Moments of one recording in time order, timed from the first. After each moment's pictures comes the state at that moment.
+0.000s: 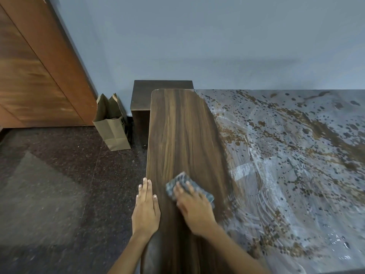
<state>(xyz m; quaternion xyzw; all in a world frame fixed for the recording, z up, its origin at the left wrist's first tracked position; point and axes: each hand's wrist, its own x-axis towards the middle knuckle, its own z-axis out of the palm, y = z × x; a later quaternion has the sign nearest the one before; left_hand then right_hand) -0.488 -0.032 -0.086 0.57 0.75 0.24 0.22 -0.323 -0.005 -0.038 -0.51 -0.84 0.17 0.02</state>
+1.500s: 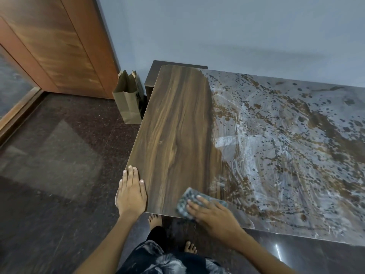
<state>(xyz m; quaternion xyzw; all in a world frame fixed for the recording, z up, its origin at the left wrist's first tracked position) -0.404 -0.148 -0.076 0.48 0.86 0.15 0.11 -0.132 -0.110 -0.049 -0.31 -0.94 0.13 -0.08</state>
